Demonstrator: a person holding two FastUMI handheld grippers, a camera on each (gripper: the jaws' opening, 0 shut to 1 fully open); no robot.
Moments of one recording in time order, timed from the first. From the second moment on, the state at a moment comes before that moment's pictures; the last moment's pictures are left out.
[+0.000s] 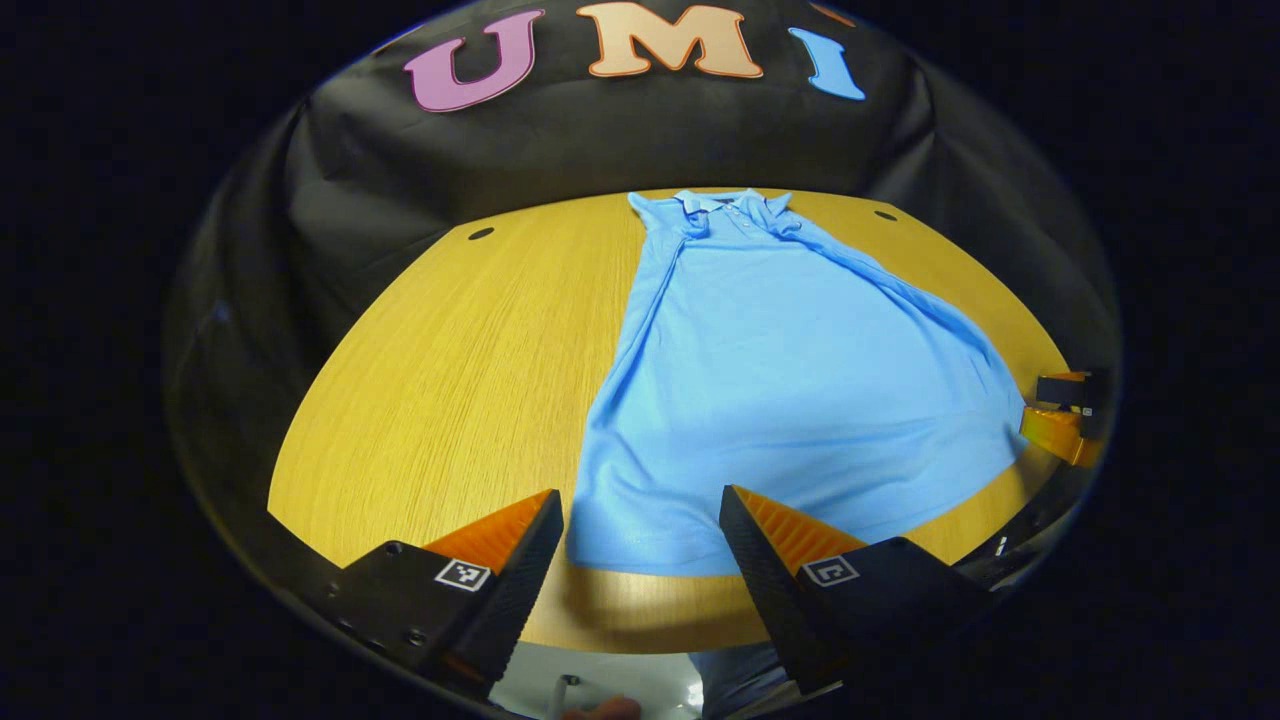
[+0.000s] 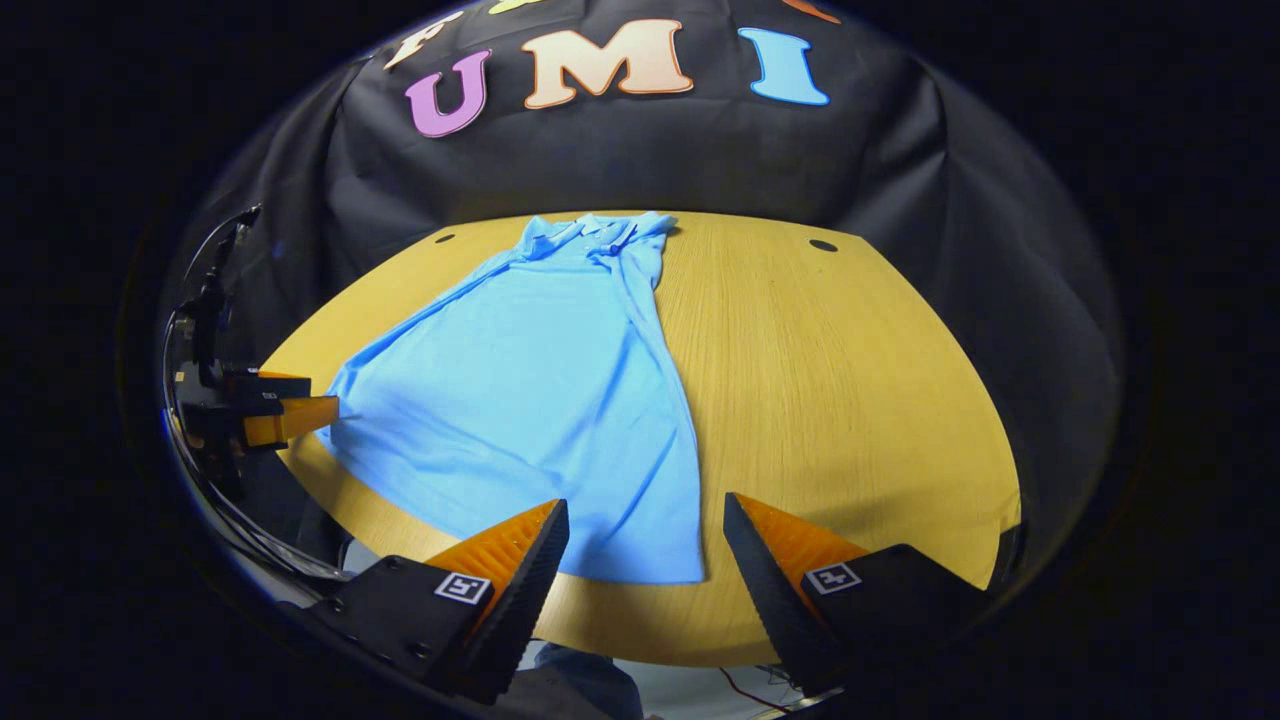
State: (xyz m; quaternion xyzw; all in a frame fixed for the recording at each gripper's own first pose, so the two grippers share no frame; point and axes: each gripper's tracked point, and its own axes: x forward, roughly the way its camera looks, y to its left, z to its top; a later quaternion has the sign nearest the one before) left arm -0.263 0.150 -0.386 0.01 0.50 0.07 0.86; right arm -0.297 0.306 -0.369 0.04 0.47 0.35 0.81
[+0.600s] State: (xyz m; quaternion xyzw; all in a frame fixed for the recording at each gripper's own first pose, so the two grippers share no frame) left arm -0.269 0.128 -0.397 -0.04 0.49 0.07 0.87; right arm -0.316 0.321 -0.377 0.02 0.50 0.36 0.78
